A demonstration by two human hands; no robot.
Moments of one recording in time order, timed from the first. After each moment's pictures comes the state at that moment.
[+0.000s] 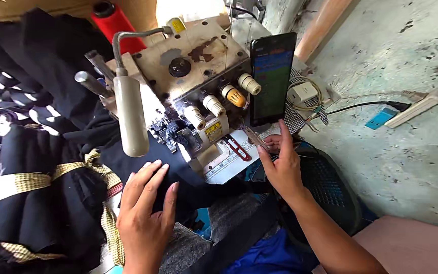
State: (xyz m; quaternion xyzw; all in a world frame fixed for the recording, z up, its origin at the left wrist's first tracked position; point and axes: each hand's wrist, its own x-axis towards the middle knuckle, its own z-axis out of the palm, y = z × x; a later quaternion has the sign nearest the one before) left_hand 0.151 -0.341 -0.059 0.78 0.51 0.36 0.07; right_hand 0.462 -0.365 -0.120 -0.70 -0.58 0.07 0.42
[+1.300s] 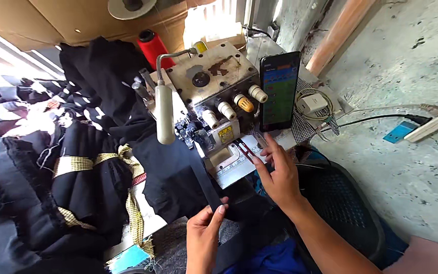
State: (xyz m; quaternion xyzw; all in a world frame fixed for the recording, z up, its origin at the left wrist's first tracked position) left_hand 0.210 -0.430 -0.097 0.42 0.50 0.48 0.59; right_hand 0.432 -0.365 -0.105 -0.64 -0.63 0.08 0.43
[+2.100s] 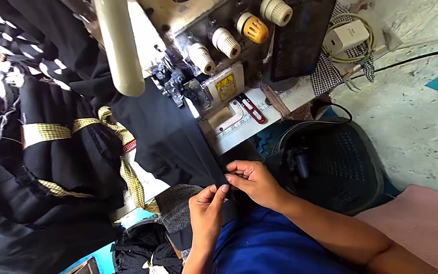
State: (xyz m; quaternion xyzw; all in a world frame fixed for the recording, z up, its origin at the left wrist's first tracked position) left_hand 0.202 -0.465 -0.113 0.43 0.53 0.46 0.57; right_hand 0.366 -0.433 -0.115 -0.45 -0.45 0.63 0.44
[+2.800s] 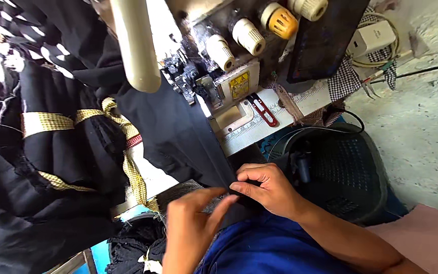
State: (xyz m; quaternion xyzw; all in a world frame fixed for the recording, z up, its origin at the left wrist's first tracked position) left_hand 0.169 -0.434 -0.059 0.72 0.54 0.28 0.33; right_hand 0.380 -0.422 -0.106 -0.42 -0.58 0.54 0.44
